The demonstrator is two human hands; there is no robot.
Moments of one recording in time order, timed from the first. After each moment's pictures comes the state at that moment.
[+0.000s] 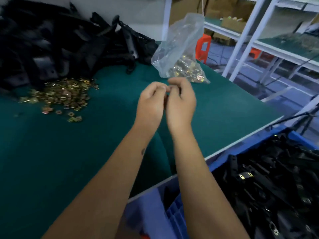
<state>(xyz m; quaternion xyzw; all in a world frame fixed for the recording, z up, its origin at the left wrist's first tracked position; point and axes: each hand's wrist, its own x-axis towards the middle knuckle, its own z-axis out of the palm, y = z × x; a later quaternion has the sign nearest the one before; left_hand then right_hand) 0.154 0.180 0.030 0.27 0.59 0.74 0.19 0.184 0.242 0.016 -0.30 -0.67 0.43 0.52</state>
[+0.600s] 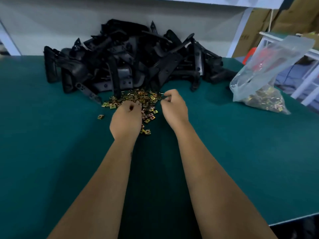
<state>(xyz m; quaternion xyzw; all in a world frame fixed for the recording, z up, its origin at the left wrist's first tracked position) -0.004 0.051 -0.015 0.02 0.87 0.49 -0.04 0.015 0.187 -0.010 -0.23 -0.84 0.46 0.19</state>
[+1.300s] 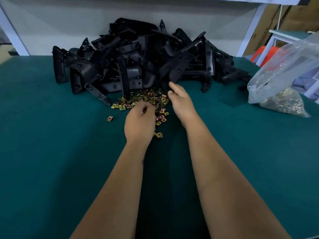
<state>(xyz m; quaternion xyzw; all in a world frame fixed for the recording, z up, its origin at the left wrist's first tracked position) -0.004 0.053 -0.015 0.05 0.79 0.61 0.00 -0.021 0.196 -0.014 -0.16 -0.81 0.53 0.18</state>
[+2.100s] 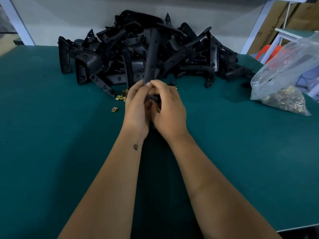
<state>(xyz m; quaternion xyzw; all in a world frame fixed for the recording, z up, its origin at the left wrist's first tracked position) -0.006 0.040 0.000 0.03 0.43 0.89 0.14 0.030 0.123 -0.016 0.01 -0.87 0.29 0.39</state>
